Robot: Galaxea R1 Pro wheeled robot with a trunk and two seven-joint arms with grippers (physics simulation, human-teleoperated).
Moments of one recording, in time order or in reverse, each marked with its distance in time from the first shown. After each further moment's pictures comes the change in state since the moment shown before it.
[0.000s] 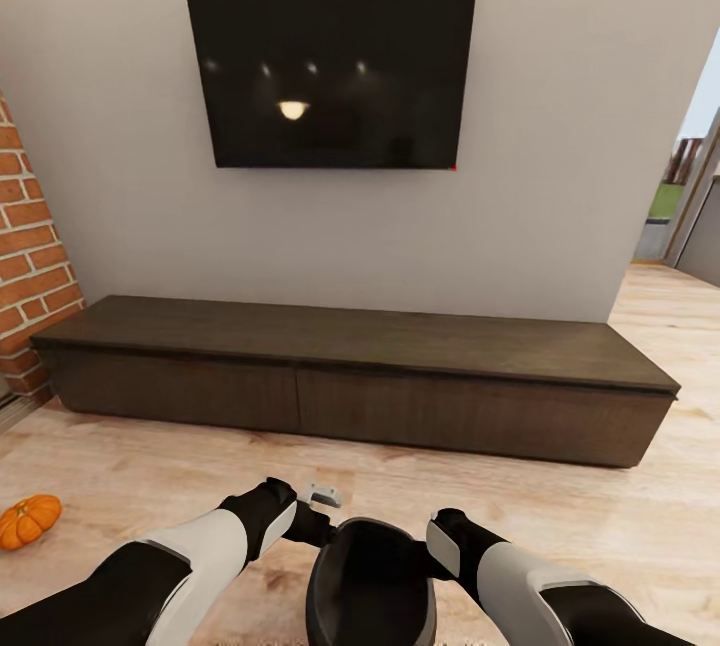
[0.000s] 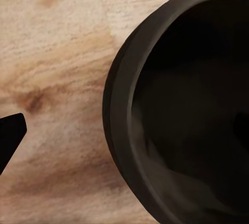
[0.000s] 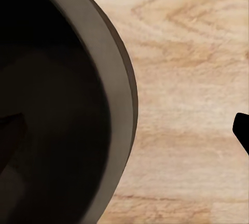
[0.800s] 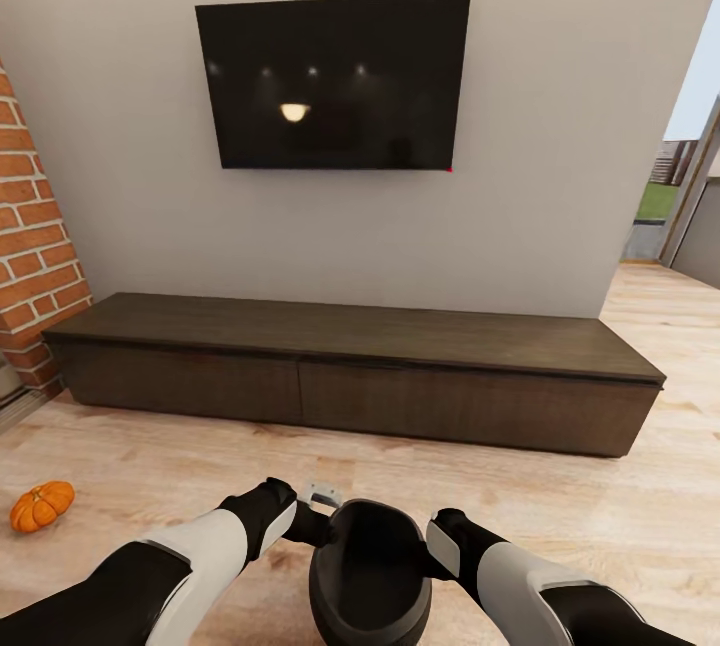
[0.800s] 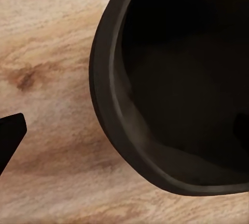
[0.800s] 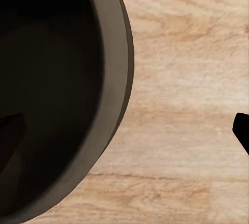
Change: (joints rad) left arm 0.000 0.000 0.000 0.000 0.000 0.003 -0.001; right arm 0.000 0.000 0.000 0.000 0.000 0.000 0.000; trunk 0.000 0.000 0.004
